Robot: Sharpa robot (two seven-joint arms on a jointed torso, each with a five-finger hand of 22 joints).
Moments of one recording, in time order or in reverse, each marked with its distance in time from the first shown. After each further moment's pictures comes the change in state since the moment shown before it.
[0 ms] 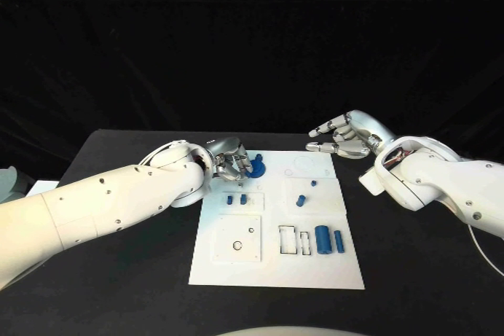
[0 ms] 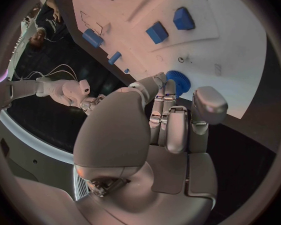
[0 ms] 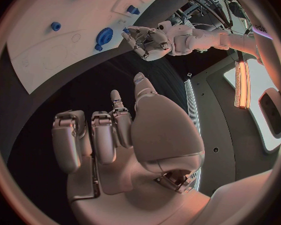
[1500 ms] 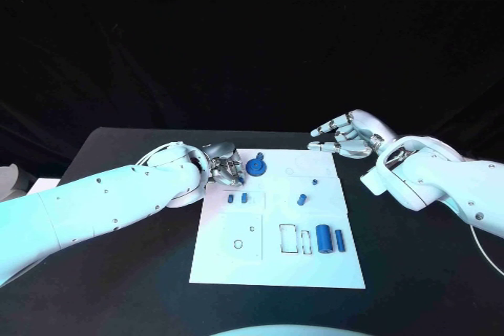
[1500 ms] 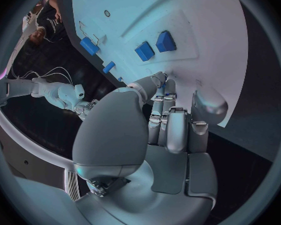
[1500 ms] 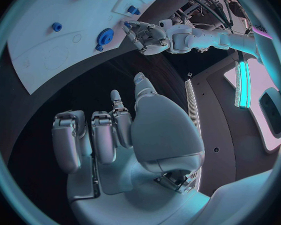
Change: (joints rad) left arm -0.003 -0.014 -0.013 -0.008 0.008 0.065 -0.052; left_hand -0.034 -0.008 -0.003 -0.003 -0.001 0.009 -0.009 -0.010 0.000 0.017 -0.003 -0.015 0.000 0.000 0.000 0.000 -0.007 0.000 0.000 0.000 0.005 0.004; right arm -0.001 0.002 0.000 -0.002 0.002 0.000 0.001; right_hand 0.000 0.000 -0.006 0.000 0.000 0.000 0.000 0.000 0.000 0.000 0.000 0.000 0.000 0.000 0.000 0.000 0.000 0.000 0.000 0.000 0.000 -0.001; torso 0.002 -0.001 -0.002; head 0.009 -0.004
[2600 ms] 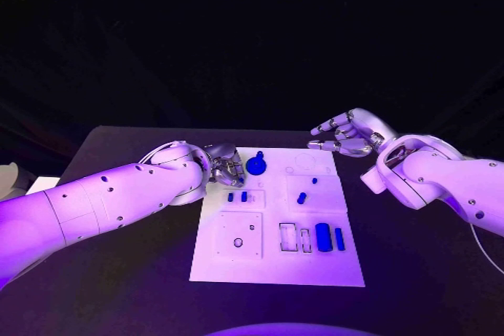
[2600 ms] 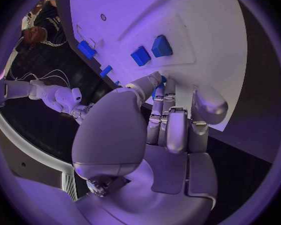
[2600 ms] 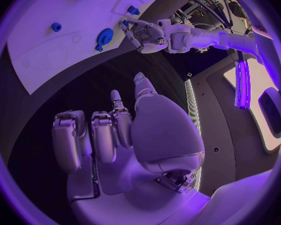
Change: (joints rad) left arm -0.002 0.021 -0.003 -0.030 -0.011 0.037 -0.016; left_hand -0.032 -0.008 -0.016 -0.001 -0.002 -0.004 0.012 -0.019 -0.004 -0.004 0.004 -0.028 0.001 0.000 0.000 0.000 -0.014 0.000 0.000 0.000 0.000 -0.002; right arm 0.000 -0.001 0.000 0.002 0.000 0.000 0.001; right_hand 0.000 0.000 0.000 0.000 0.000 0.000 0.000 0.000 0.000 0.000 0.000 0.000 0.000 0.000 0.000 0.000 0.000 0.000 0.000 0.000 0.000 0.001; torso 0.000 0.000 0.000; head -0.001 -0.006
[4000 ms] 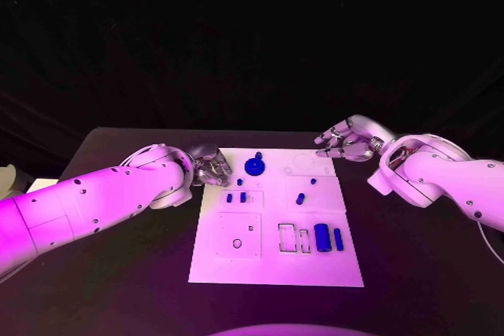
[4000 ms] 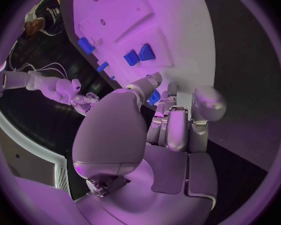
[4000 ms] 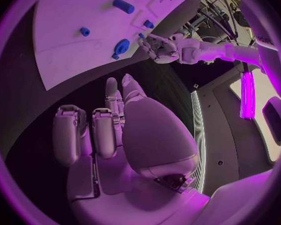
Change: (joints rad) left arm 0.001 -0.111 0.005 0.062 0.141 -0.053 -0.006; left_hand -0.020 -0.024 -0.016 -0.006 0.014 -0.192 0.032 -0.068 -0.021 -0.061 0.039 -0.073 -0.005 0.000 0.022 -0.016 -0.062 0.000 -0.004 0.018 -0.055 -0.031; right arm -0.001 -0.005 0.000 -0.049 -0.148 0.104 -0.073; right_hand 0.198 0.054 0.014 -0.015 -0.006 0.048 -0.010 0.008 0.002 -0.329 -0.008 -1.156 -0.726 0.000 -0.010 -0.133 0.000 0.032 -0.022 -0.011 -0.139 -0.001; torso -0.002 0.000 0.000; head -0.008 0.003
